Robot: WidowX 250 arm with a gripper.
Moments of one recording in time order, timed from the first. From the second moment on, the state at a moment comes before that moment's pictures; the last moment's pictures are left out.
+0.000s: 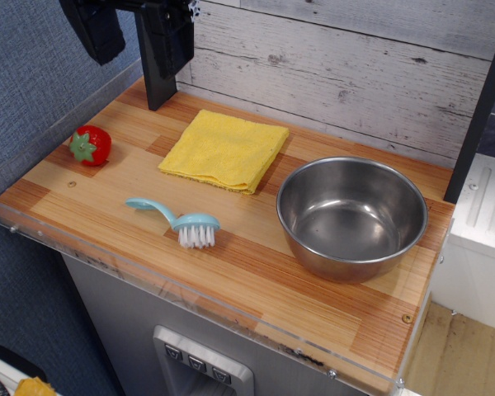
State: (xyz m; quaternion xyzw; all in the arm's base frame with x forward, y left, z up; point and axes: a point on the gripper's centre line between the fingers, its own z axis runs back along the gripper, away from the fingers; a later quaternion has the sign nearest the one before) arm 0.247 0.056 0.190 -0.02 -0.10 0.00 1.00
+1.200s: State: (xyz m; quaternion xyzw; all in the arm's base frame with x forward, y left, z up) arm 0.292 -0.010 0.147 0.01 -0.07 -0.01 1.00
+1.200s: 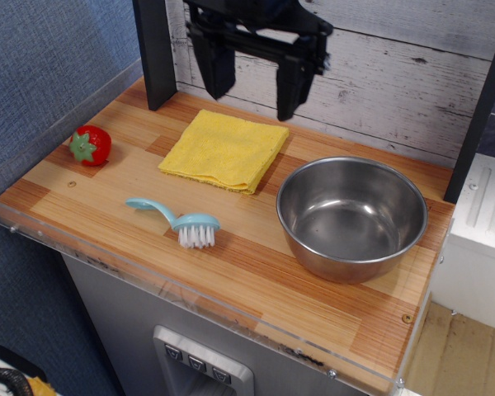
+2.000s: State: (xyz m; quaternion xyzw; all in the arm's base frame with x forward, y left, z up) arm 0.288 -0.017 0.085 0.00 -0.08 -0.02 1.00
